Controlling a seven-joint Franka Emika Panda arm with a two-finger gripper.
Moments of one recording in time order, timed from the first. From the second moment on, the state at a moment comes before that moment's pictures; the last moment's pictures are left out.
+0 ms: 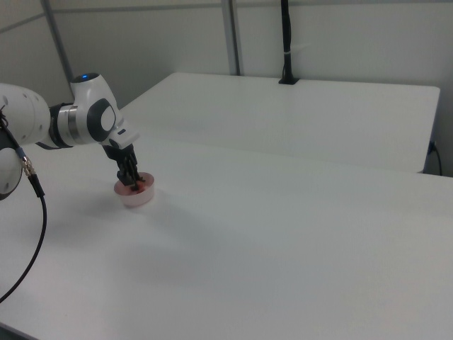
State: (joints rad) arm 0.22 0.55 0.13 -1.57 -0.19 2.24 1.41
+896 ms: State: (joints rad) arm 0.21 0.48 0.13 -1.57 -0.19 2.22 1.39
